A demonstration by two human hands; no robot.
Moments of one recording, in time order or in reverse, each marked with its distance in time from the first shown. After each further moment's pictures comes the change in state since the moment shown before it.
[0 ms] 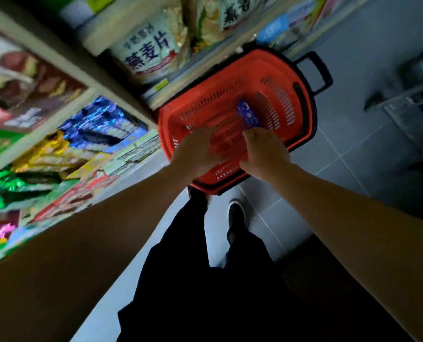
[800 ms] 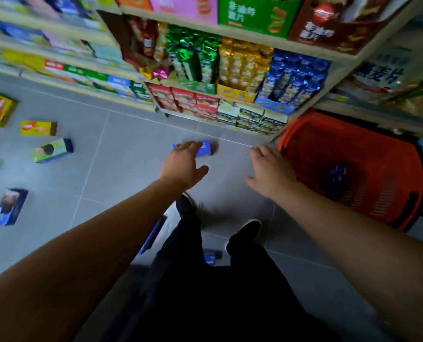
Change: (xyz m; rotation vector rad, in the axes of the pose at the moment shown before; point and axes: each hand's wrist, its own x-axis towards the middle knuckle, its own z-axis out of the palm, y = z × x) left_hand -0.362 -0.177 0.056 -0.303 0.483 -0.762; right_hand -0.123 -0.258 0.092 -0.479 -0.158 -0.756
